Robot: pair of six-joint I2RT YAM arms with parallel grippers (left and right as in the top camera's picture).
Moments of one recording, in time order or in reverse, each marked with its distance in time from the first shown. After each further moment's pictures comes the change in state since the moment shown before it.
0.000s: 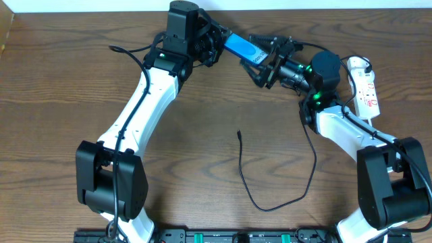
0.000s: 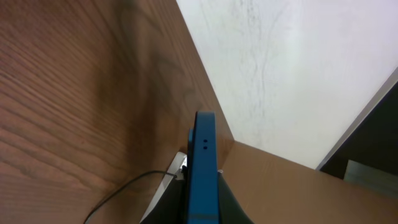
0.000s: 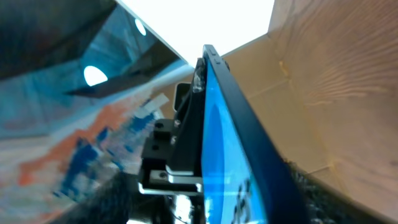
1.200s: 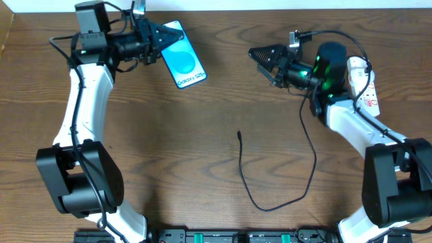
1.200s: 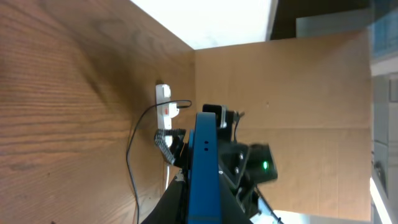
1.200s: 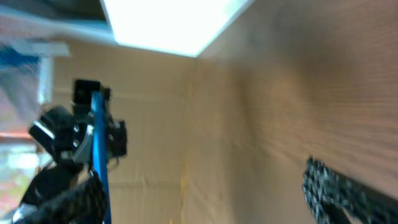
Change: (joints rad) left arm 0.434 0.000 0.000 -0.105 0.893 0.664; right arm -0.085 0.000 0.086 -0.454 -0.119 -0.966
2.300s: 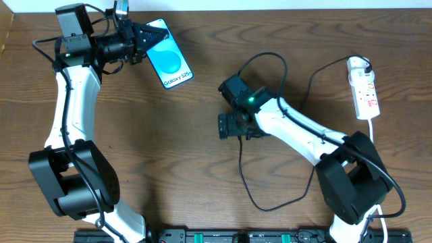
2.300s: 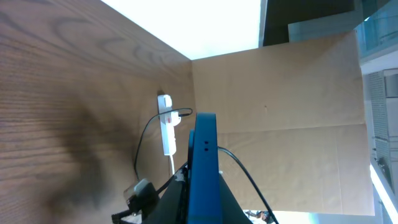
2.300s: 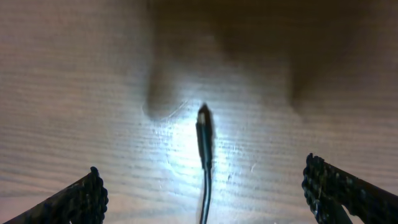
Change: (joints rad) left arm 0.074 0.000 -0.002 0.000 0.045 0.069; right arm 0.509 0.155 0.318 -1.266 0.856 -0.469
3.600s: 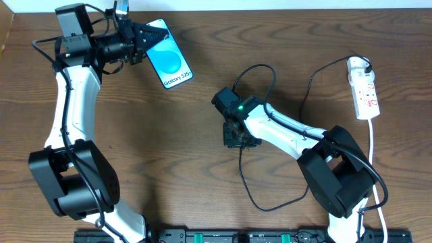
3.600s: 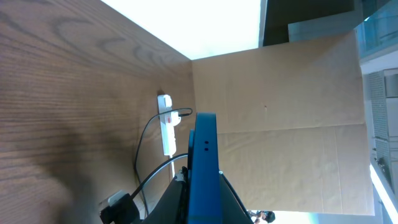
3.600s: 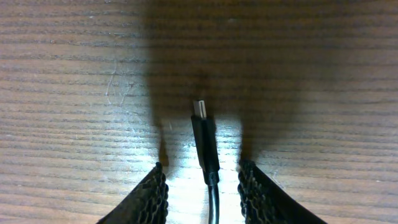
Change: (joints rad) left arm 0.000 0.000 0.000 0.000 0.000 0.000; right arm 0.040 0.080 -0.033 0.024 0.002 0.090
